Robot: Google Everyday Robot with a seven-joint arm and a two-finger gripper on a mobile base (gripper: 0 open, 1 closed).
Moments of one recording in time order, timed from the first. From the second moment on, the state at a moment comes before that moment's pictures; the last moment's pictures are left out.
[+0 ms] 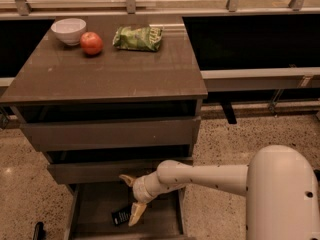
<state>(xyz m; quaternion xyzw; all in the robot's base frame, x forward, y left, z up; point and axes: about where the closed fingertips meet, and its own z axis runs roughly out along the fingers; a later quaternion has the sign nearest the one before) 0.501 0.131 0.372 -0.75 0.51 0.25 0.33</state>
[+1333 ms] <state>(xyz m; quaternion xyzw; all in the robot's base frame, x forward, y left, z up) 0.470 0.128 0.267 -0.73 0.52 0.30 0.32</state>
